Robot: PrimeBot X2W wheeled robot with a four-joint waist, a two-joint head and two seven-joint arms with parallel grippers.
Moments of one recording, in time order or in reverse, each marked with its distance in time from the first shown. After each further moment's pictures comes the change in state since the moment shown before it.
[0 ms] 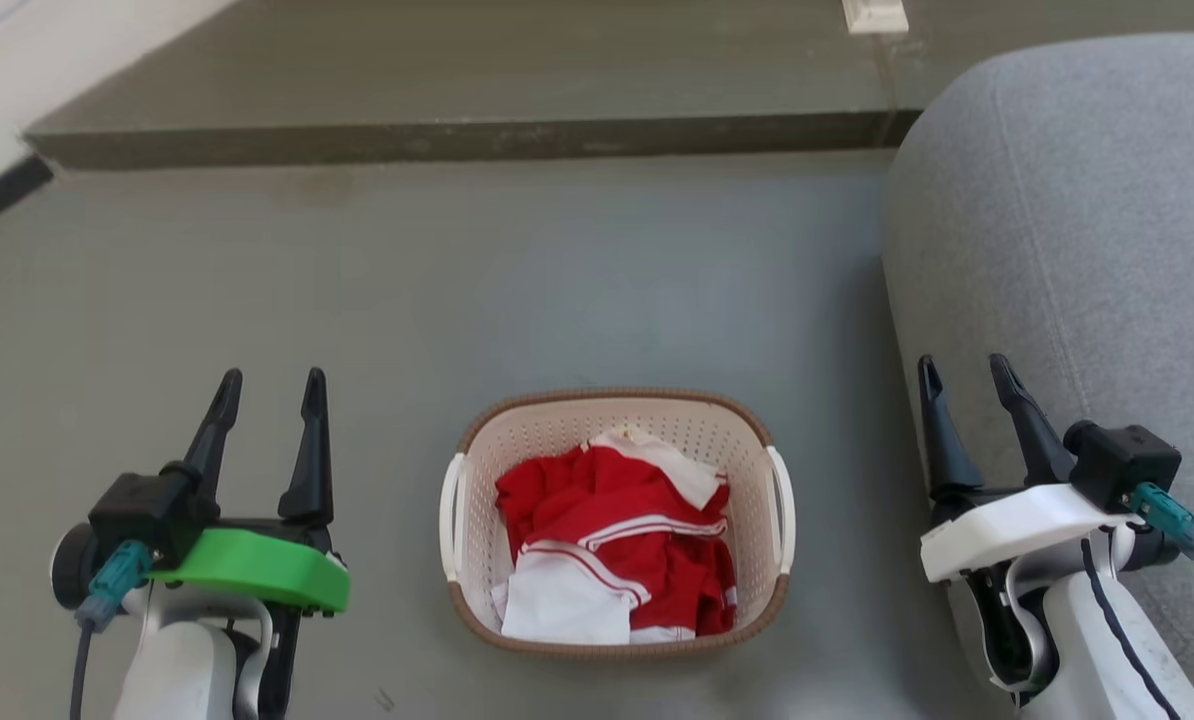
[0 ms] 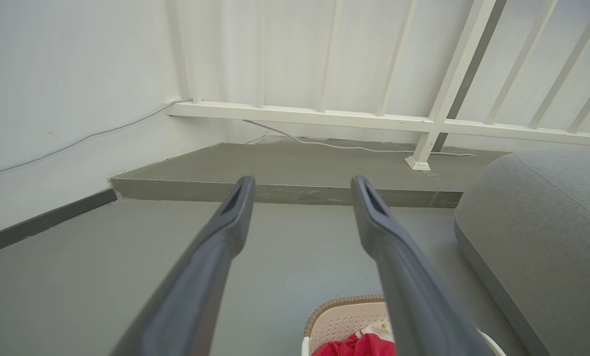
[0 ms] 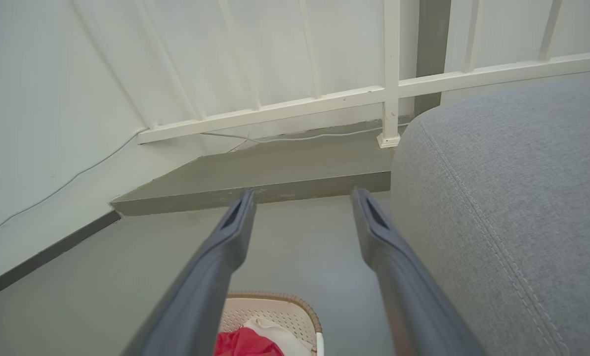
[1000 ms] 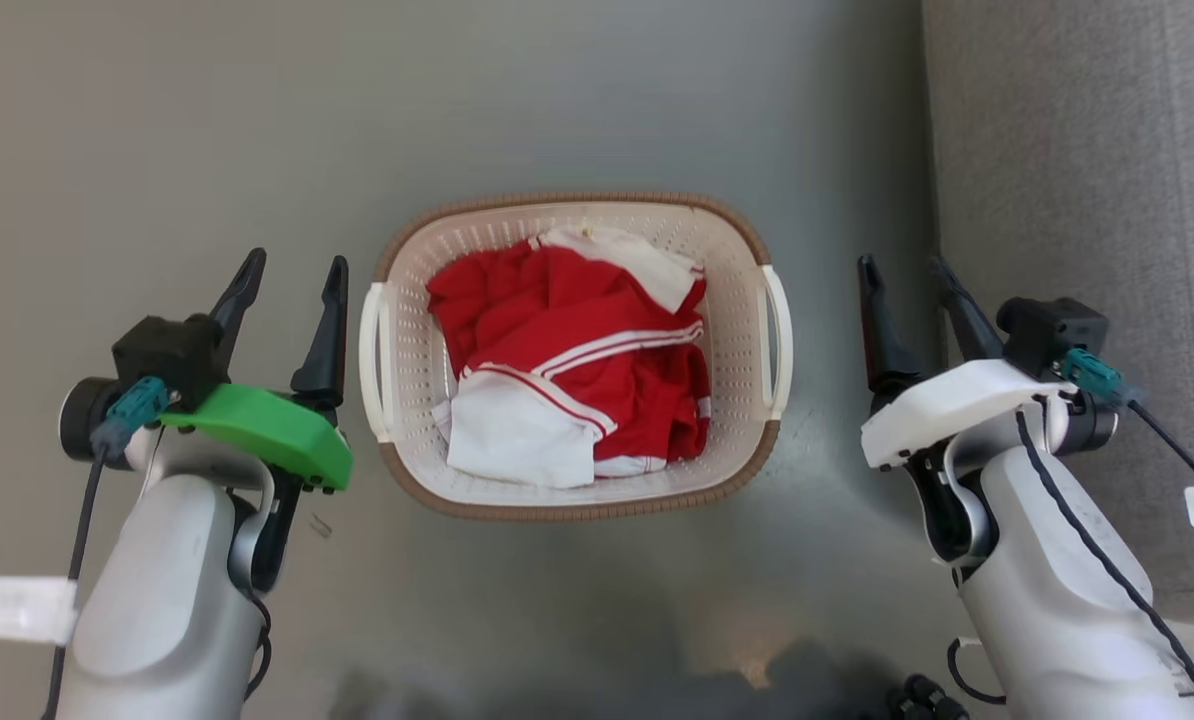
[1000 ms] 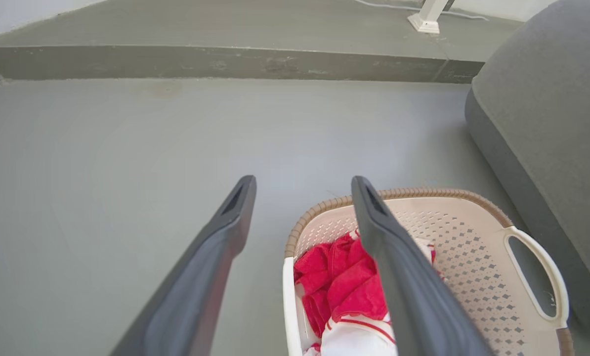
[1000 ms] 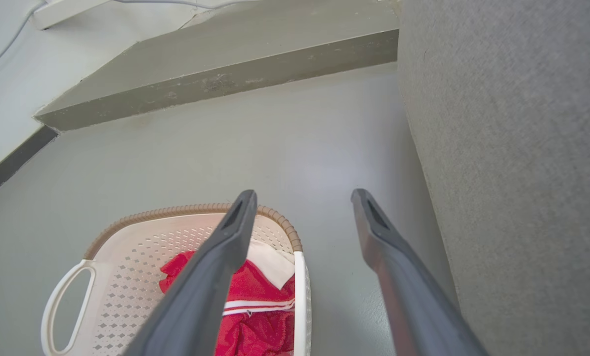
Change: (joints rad) left arm -0.309 0.081 -0.168 0.248 -0.085 -0.002 0.015; right arm -0.292 0.008 0.108 0.255 0.076 -0.041 -0.003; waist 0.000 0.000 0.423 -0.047
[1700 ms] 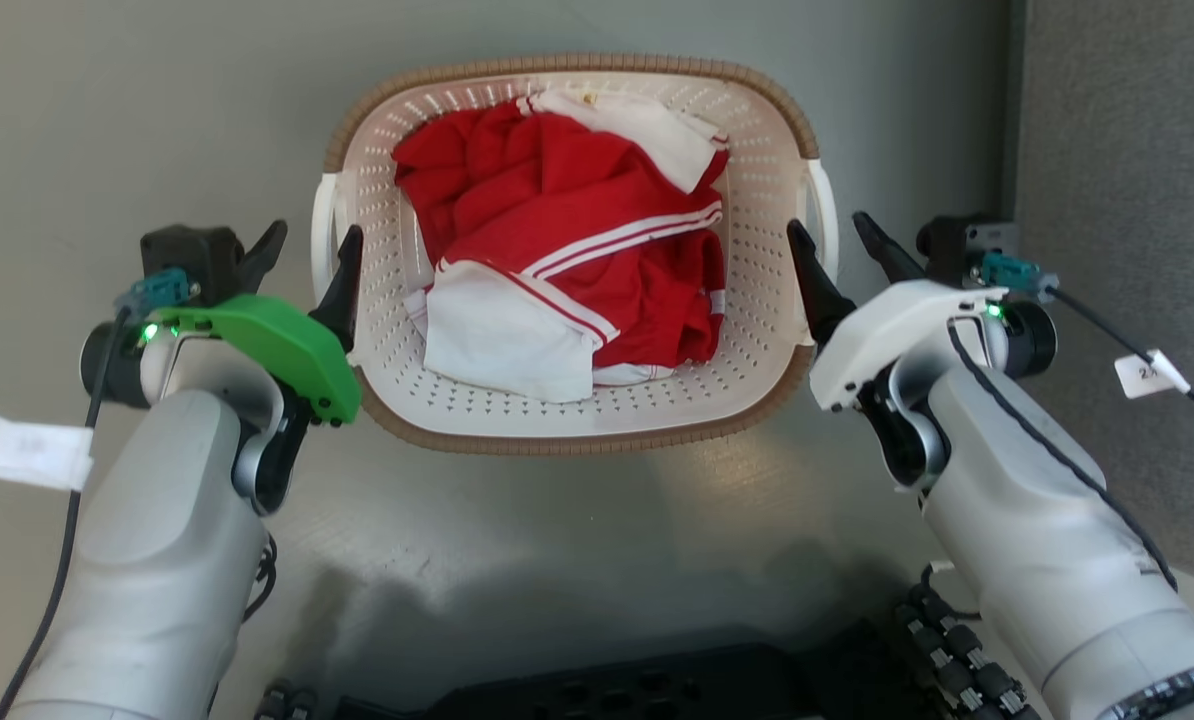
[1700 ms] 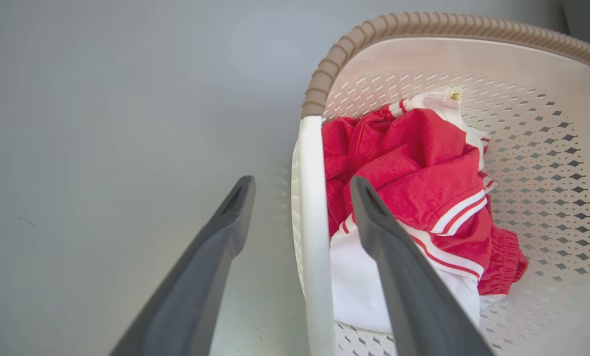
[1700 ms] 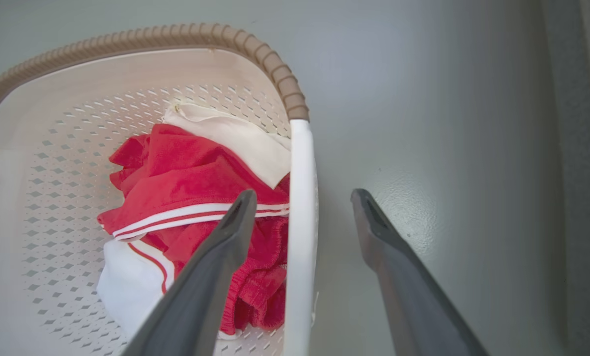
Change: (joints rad) left arm -0.234 0.004 -0.151 0.287 -0.167 0.000 0.123; right arm -0.260 -0.009 0.213 0.306 0.128 0.003 0.044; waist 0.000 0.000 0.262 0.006
